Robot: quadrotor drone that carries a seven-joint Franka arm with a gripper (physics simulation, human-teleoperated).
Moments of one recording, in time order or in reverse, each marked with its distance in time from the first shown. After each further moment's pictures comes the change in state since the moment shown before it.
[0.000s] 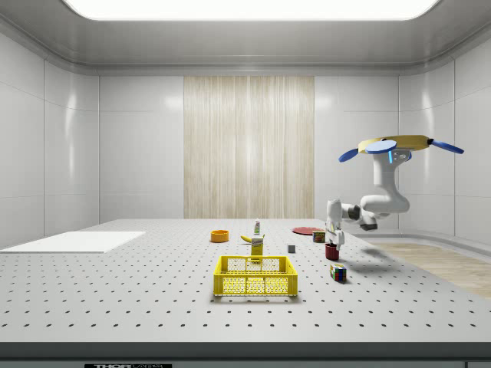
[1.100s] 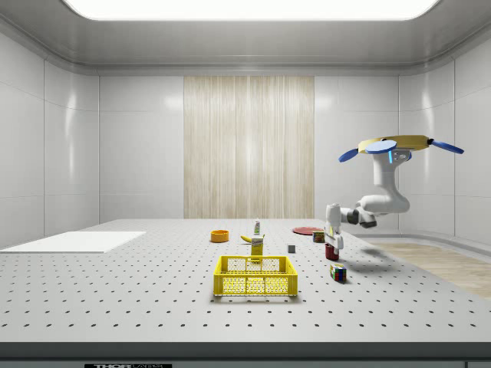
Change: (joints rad) arm -0.038 -0.084 -0.068 0.043 -0.049 0.114 0.008
